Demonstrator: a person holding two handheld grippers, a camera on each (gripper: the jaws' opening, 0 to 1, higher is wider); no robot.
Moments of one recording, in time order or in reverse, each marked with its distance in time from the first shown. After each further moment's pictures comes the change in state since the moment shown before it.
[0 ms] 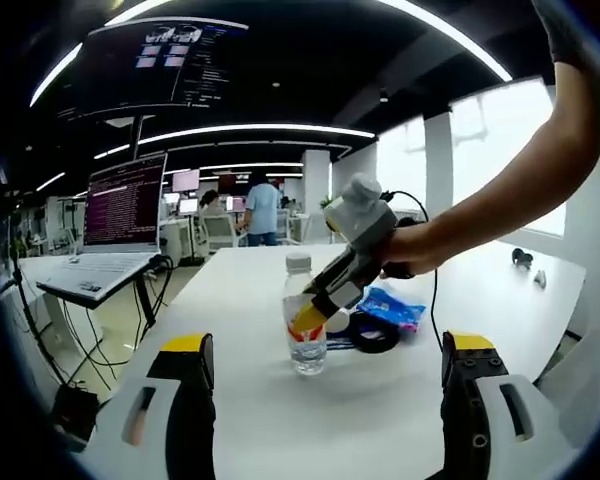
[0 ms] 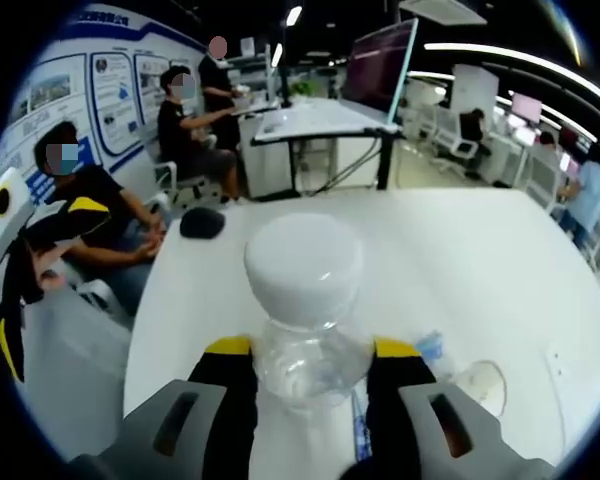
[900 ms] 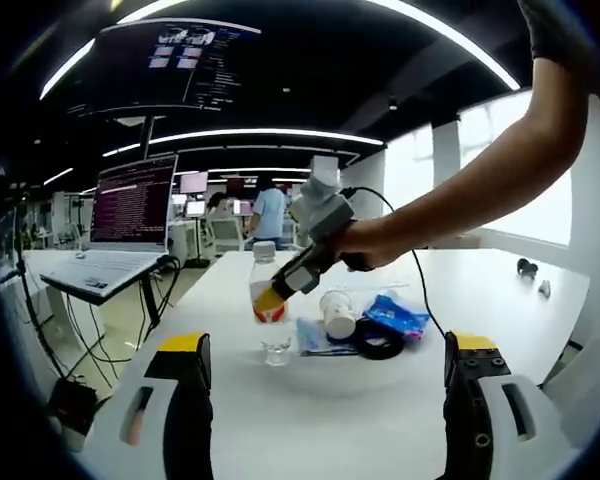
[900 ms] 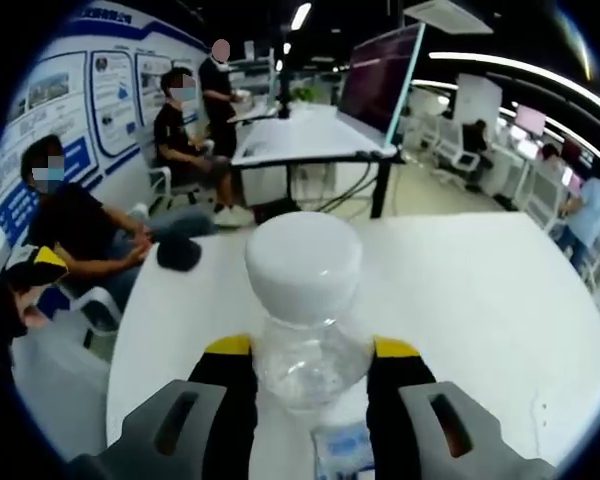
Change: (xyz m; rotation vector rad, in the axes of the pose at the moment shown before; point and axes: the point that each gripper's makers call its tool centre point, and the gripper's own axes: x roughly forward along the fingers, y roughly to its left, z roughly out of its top) left arm -0.001 0.006 0.004 -0.018 -0.027 0.019; right arm 0.041 -0.034 0.061 -0.039 -0.028 -0.010
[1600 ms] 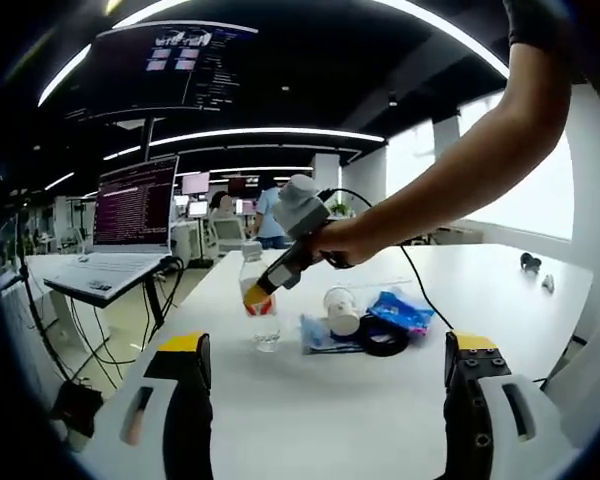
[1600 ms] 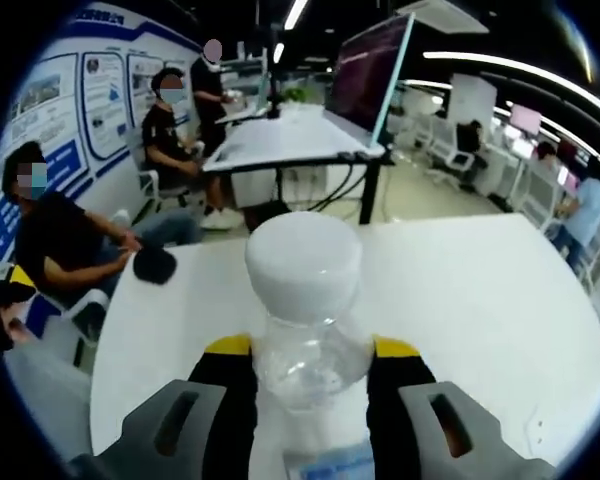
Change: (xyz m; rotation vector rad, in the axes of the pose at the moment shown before) left arm -0.001 0.003 -0.004 0.016 0.012 0.015; right arm 0.024 -0.028 0.010 0.008 0.001 -0.031
